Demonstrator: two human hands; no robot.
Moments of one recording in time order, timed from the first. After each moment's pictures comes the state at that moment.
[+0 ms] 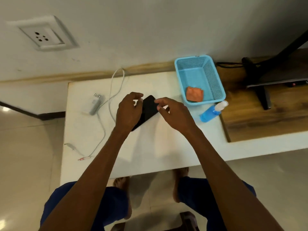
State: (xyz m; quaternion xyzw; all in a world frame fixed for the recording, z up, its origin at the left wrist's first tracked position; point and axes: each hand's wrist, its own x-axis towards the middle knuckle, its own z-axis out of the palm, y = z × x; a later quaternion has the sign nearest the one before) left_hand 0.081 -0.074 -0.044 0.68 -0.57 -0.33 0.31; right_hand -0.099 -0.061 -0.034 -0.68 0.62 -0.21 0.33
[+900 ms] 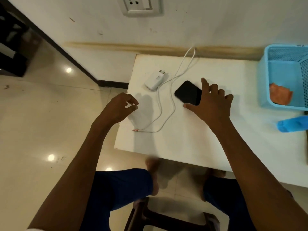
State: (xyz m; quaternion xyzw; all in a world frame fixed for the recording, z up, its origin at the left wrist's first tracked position) left_hand 0.314 0.005 -0.058 0.75 -0.59 -0.28 0.09; right_hand 0.008 -0.076 -0.081 -0.76 0.65 0.03 0.09
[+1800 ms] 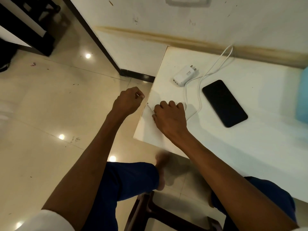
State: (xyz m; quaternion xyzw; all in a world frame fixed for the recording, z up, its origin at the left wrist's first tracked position) left_hand 0.355 0.031 -0.072 0.84 -0.48 -0.24 0.10; right_hand 0.172 0.015 -0.097 -0.91 0.40 -0.04 0.14
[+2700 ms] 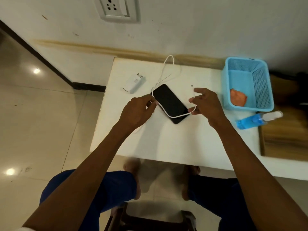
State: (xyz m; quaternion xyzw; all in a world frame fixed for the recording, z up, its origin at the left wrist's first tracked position) left_hand 0.186 -0.011 -0.047 0.70 -0.61 -0.29 0.22; right_hand -0.056 -0.088 -0.051 -0.48 0.65 -0.25 0.52
